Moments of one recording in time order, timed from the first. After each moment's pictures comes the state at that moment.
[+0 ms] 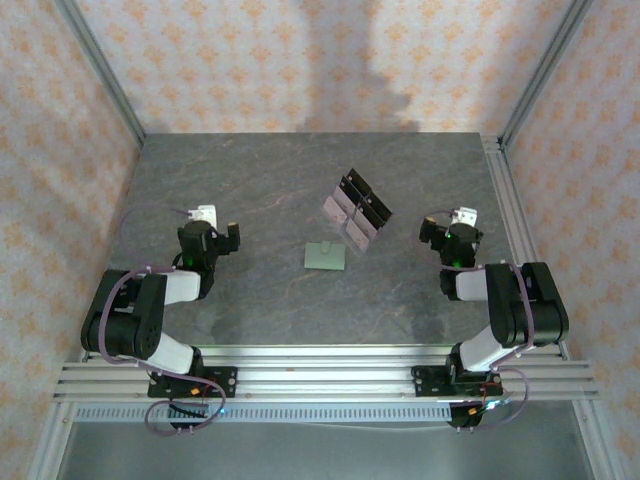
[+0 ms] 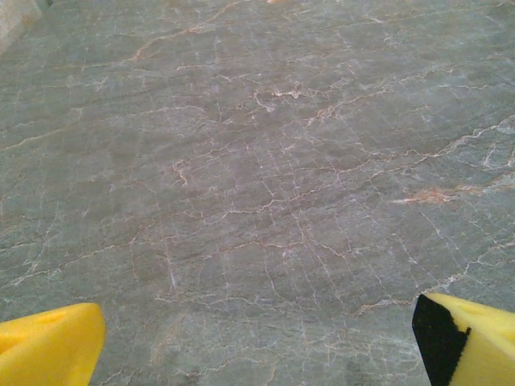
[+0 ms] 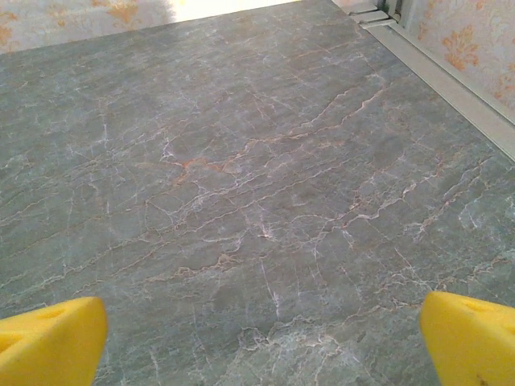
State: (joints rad) left arm -0.03 1.49 0.41 0.59 -0.22 -0.05; right arm 0.02 1.54 0.38 0.76 0.20 0.16
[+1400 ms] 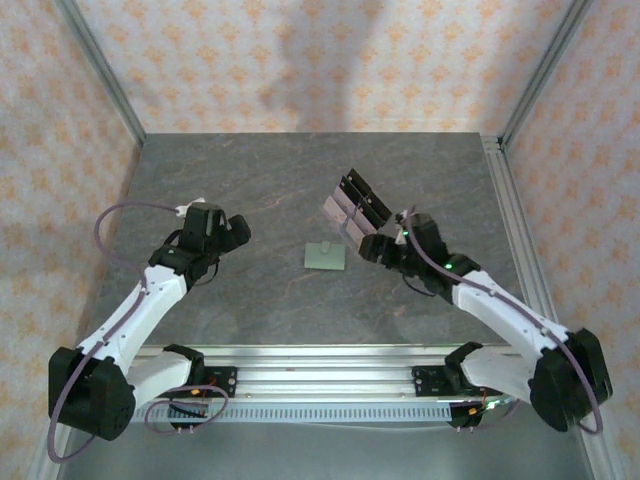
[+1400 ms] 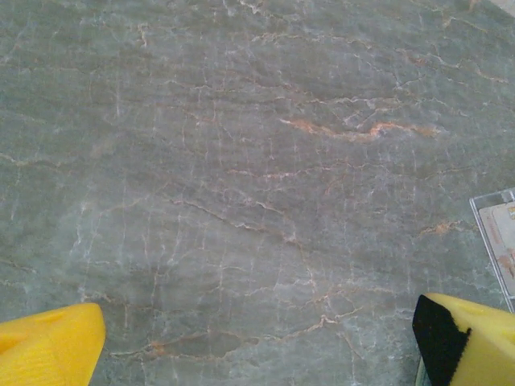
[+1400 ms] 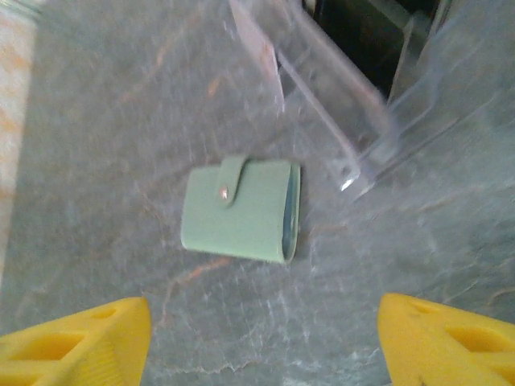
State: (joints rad) left arm -0.22 1.08 0.77 -0.50 -0.20 -0.68; right arm 0.54 1.13 0.69 -0.30 -0.17 0.74
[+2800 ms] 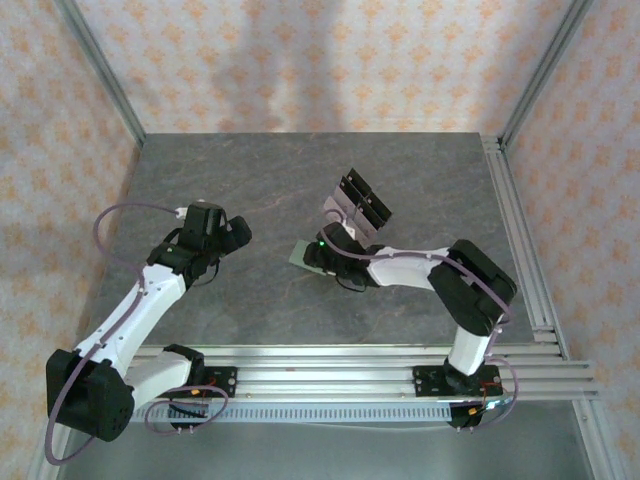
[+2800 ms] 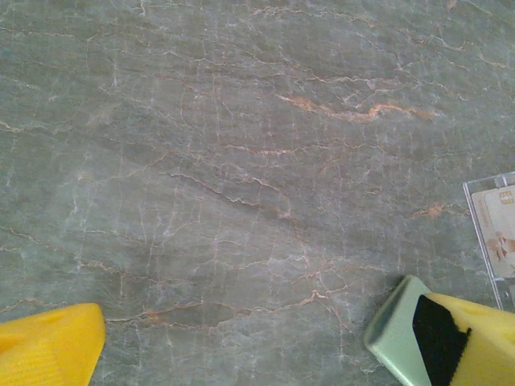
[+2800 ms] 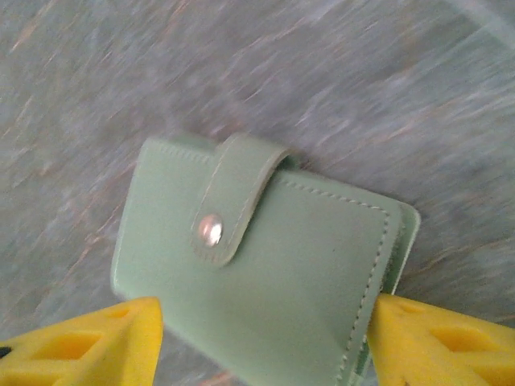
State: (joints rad) left arm -0.23 1.08 0.82 -0.59 -0.18 -0.73; right arm 0.84 1.77 0.95 -0.03 0.06 1.00
